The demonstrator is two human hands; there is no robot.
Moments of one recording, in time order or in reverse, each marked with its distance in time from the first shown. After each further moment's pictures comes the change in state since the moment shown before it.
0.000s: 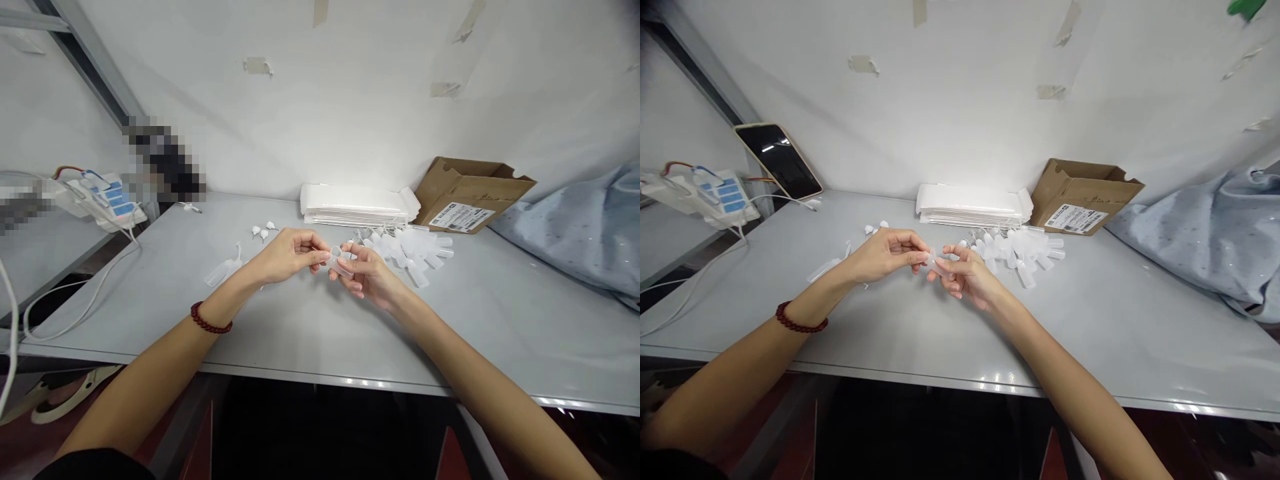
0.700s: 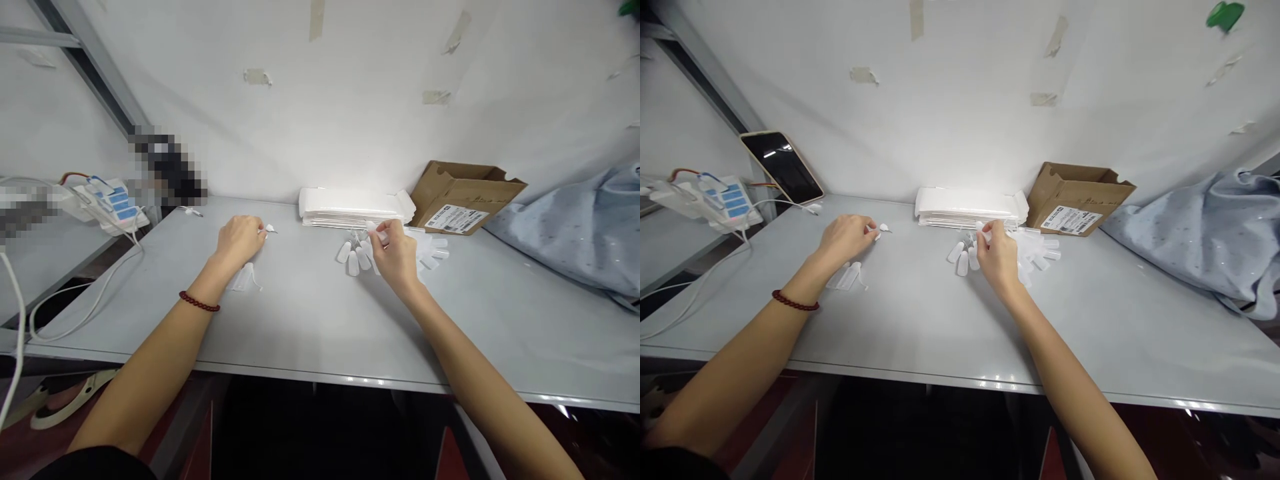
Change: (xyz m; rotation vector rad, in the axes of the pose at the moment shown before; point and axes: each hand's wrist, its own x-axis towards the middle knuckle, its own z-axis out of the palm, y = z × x) left_hand 0.007 -0.038 -0.067 1.208 0.441 -0.399; right_hand 0.010 -0.006 -0.045 -1.222 0.868 -0.528
